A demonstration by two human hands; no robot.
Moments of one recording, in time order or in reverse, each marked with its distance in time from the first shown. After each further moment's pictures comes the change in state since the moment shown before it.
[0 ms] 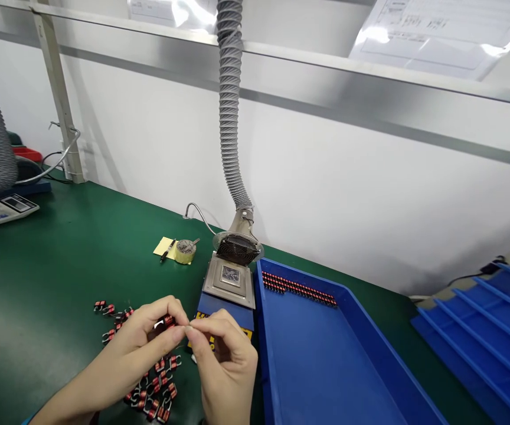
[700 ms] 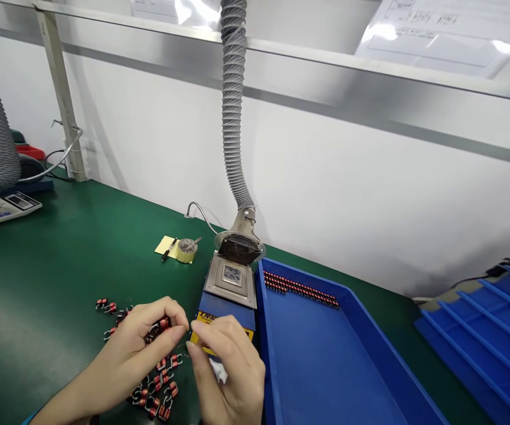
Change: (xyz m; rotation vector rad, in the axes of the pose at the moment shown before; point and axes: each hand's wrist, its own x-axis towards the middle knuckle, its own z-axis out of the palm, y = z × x) left_hand -0.001 0.001 -0.001 0.117 0.046 0.141; right_hand 0.002 -0.013 -0.011 -0.241 -0.143 -0.378
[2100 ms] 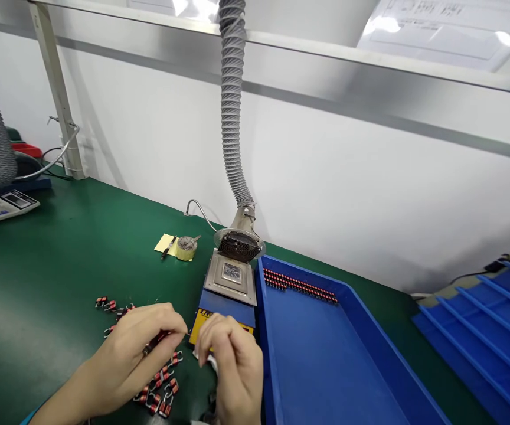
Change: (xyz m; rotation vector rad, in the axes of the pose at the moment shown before) left_hand 0.002 -0.004 0.001 0.461 0.117 0.535; right_hand -0.002 0.008 0.007 0.384 -0.026 0.251
